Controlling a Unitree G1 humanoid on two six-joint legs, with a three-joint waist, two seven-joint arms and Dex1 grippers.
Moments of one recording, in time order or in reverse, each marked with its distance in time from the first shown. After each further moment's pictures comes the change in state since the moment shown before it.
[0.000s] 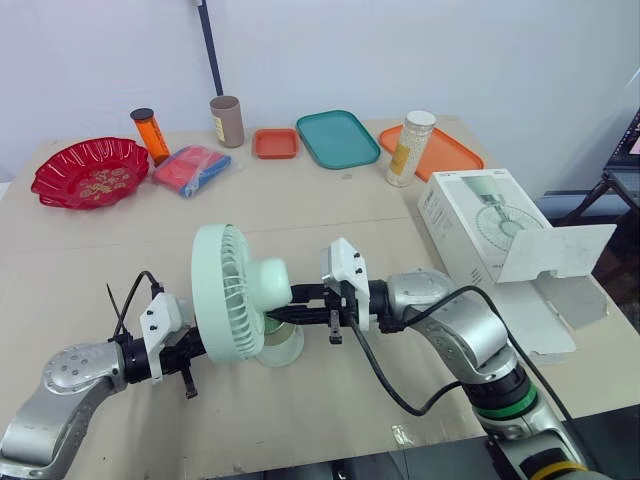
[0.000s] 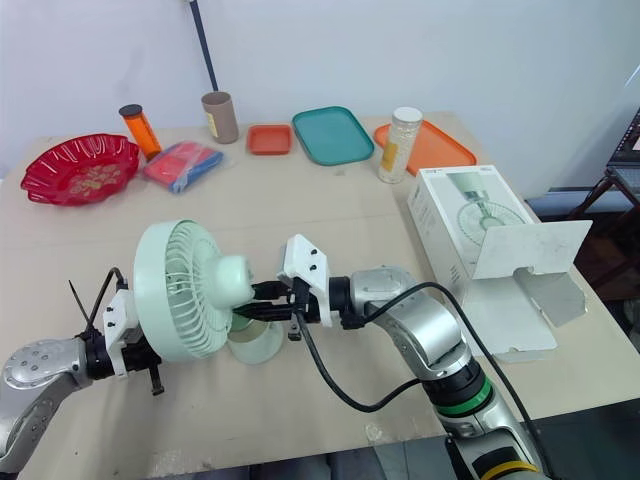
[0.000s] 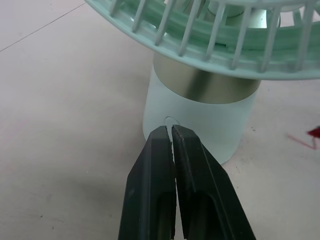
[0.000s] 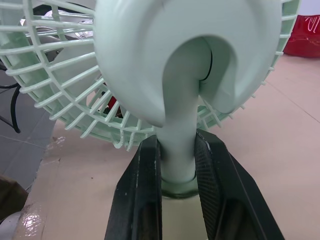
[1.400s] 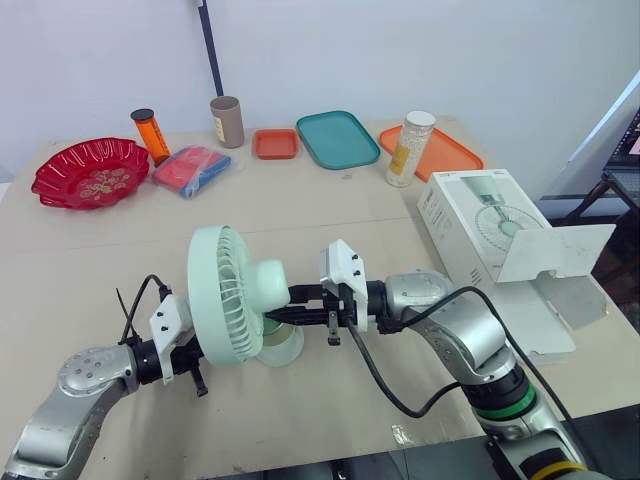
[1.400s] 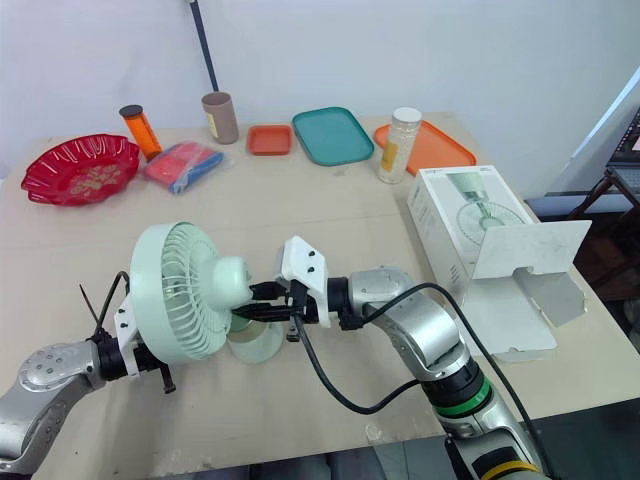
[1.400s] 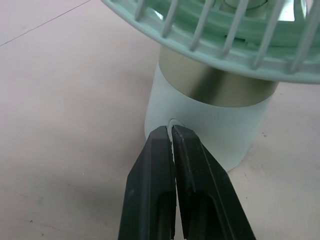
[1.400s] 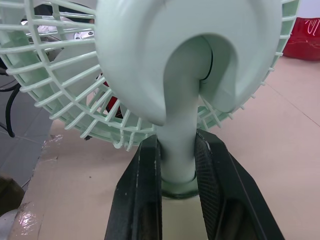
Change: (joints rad) left arm -0.010 -0.050 -0.034 0.011 0.033 0.001 0.049; right arm 0.000 -0.001 0.012 0.000 -0.014 -0.017 -0.004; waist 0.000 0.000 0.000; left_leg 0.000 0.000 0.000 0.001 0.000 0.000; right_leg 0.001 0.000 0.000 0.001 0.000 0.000
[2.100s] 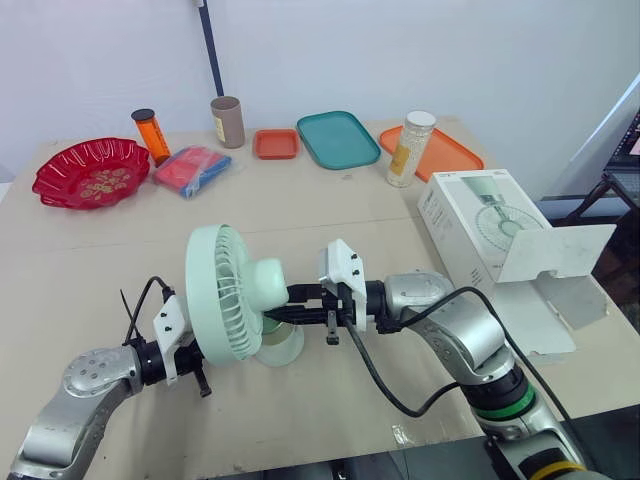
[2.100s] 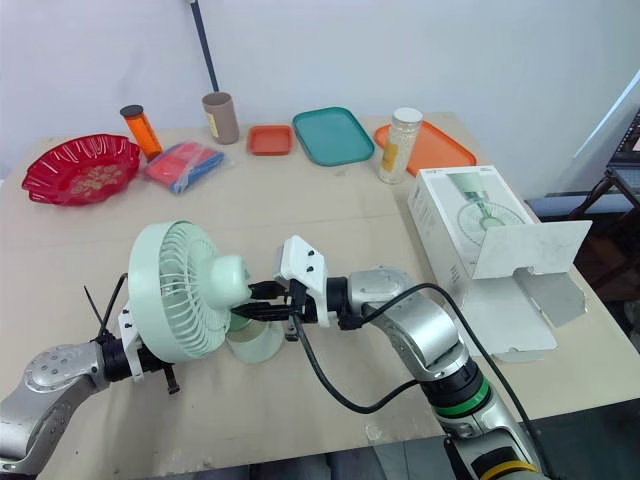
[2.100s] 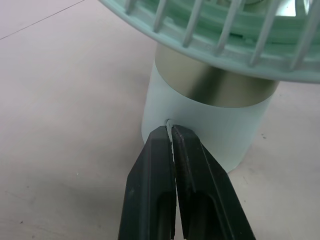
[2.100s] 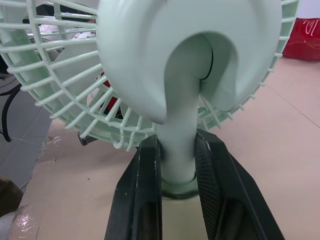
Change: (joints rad) left arm -0.006 -0.016 -0.013 0.000 0.006 0.017 0.014; right arm 0.000 0.004 0.001 -0.001 0.000 0.004 -0.017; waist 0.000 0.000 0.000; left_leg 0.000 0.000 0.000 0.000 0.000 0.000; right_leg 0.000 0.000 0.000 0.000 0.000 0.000
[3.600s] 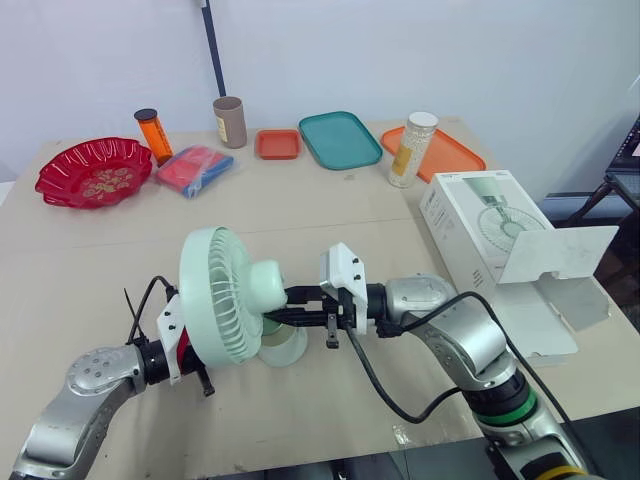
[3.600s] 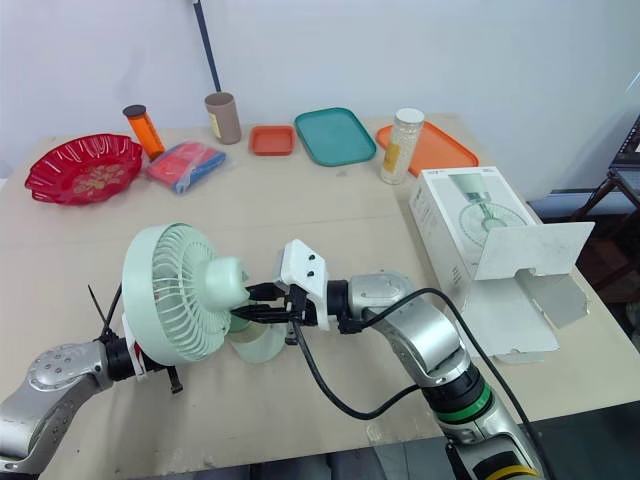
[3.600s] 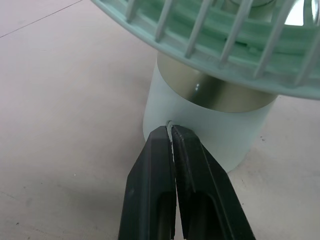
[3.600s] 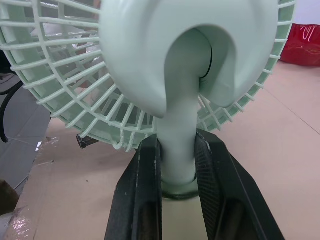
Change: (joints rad) left arm -0.003 -0.004 -0.007 -0.020 0.000 0.028 0.009; right arm 0.026 -0.004 0.006 -0.025 -0.013 -0.028 -0.018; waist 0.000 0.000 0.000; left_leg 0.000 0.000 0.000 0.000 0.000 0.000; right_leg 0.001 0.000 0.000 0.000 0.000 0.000
